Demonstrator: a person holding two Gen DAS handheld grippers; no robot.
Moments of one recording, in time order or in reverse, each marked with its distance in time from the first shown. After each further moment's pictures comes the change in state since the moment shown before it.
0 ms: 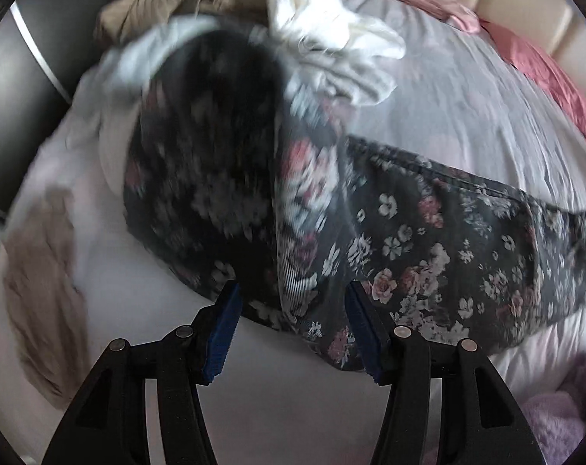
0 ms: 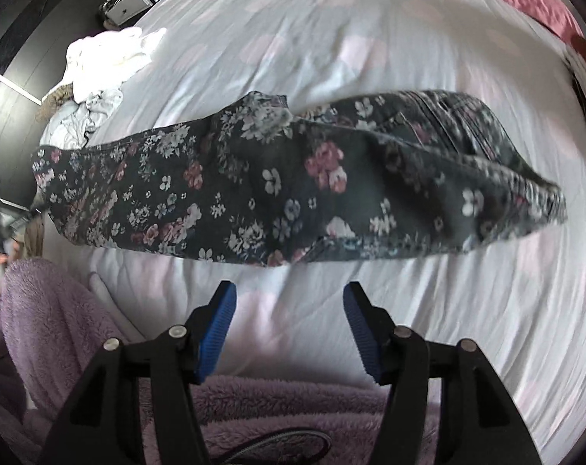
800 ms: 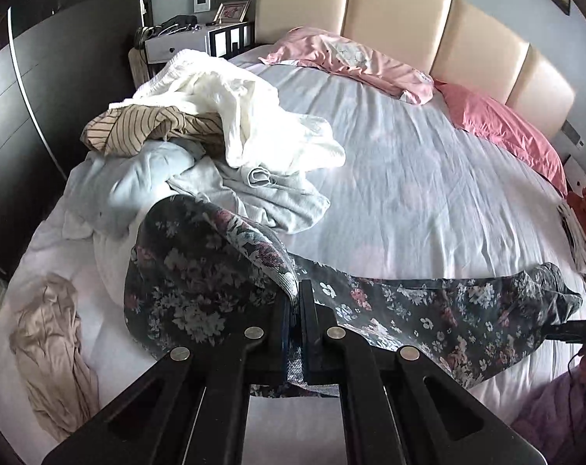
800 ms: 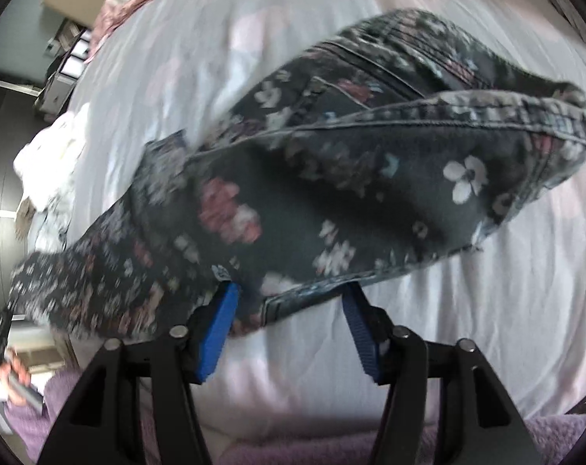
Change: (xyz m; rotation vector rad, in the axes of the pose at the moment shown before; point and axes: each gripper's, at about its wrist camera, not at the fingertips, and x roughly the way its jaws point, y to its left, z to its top) left arm -0.095 -0.041 0.050 0.074 -0.264 -0.087; right arm 0.056 -0.062 0.027 0.405 0.016 0.053
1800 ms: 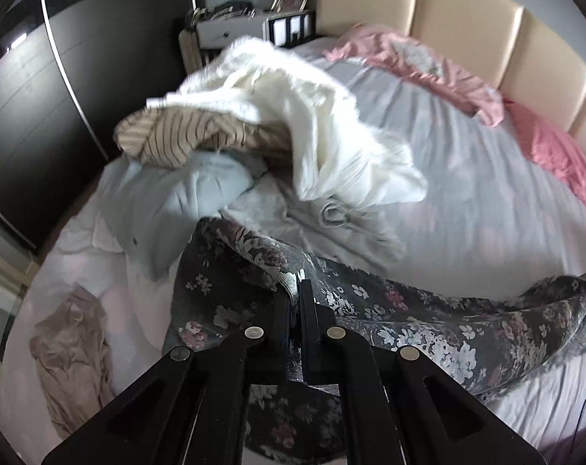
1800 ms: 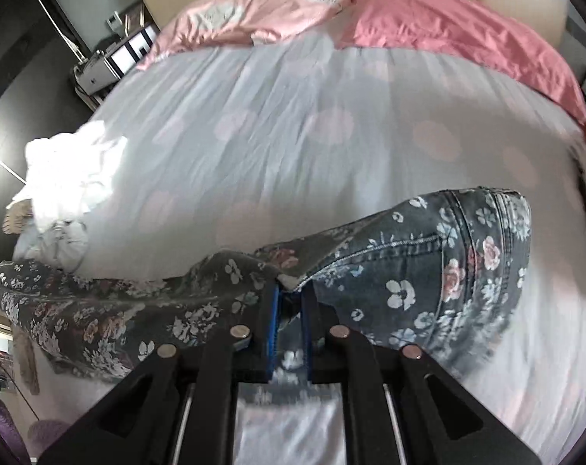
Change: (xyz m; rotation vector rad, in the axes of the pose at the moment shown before) left arm 0.065 0.050 0.066 -0.127 0.050 0.182; right arm -0.027 0.139 0.128 -0.353 -0.235 -0.105
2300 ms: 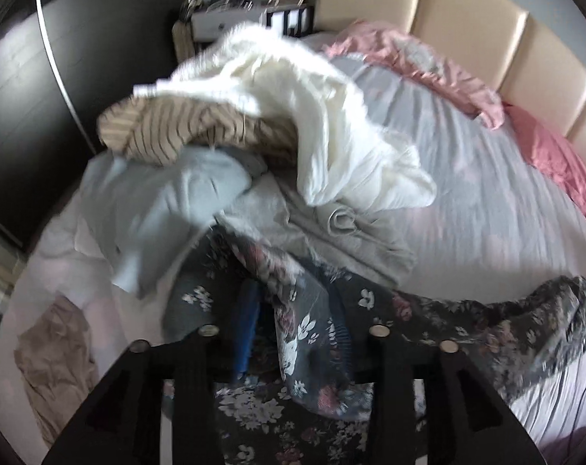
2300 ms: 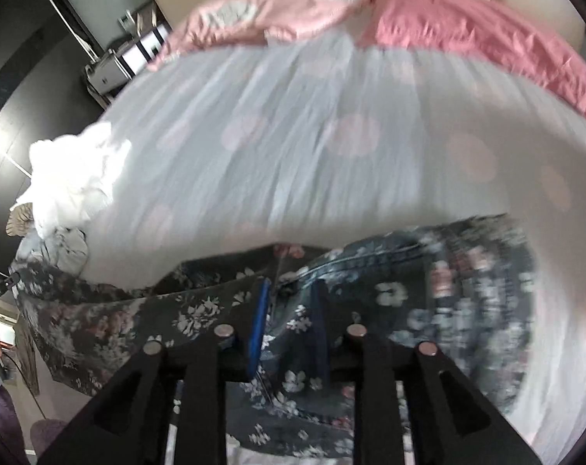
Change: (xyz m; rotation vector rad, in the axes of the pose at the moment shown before) left arm 0.009 0.016 0.008 0.010 -0.017 -0.061; right arm -0.012 -0.010 0.006 -0.050 -0.074 0.052
